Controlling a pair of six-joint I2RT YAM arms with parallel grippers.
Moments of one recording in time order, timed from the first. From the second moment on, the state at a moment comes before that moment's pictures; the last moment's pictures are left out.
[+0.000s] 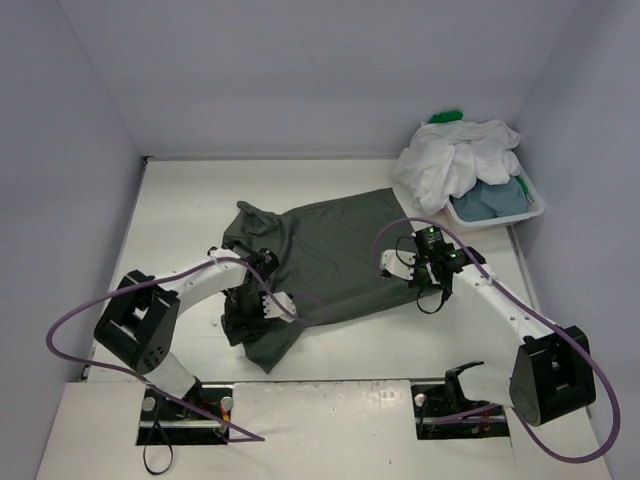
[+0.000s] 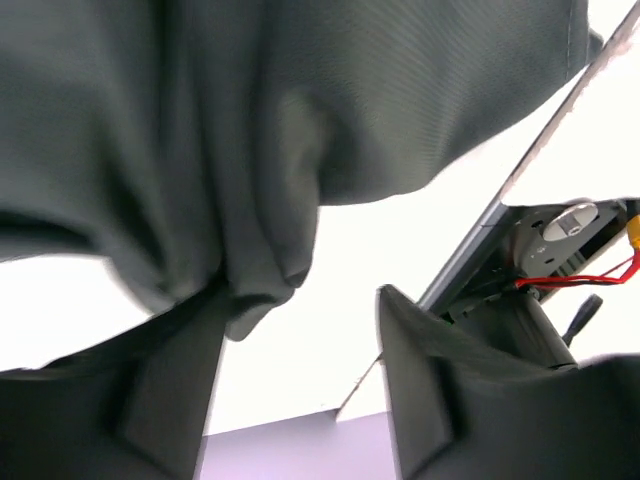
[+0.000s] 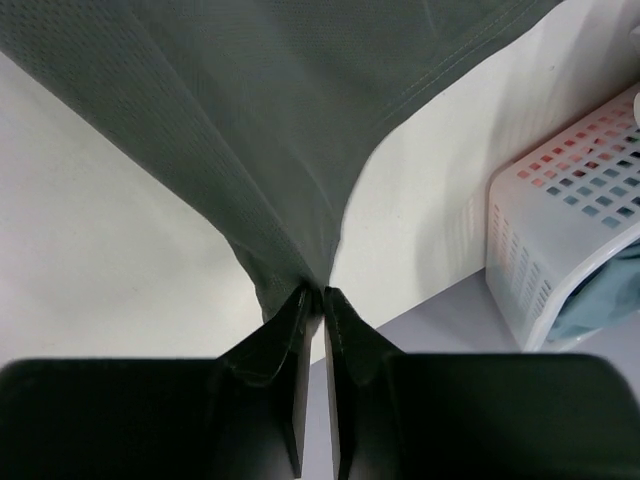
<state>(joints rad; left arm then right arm) -0.60 1.58 0.97 -1.17 0.14 0.79 0.32 1.24 0.78 -0.68 0.18 -1.13</state>
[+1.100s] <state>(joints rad) -0.30 1.94 1.36 -0.75 0.11 0.66 0.32 1.55 0.99 -0.48 -0.09 -0.73</state>
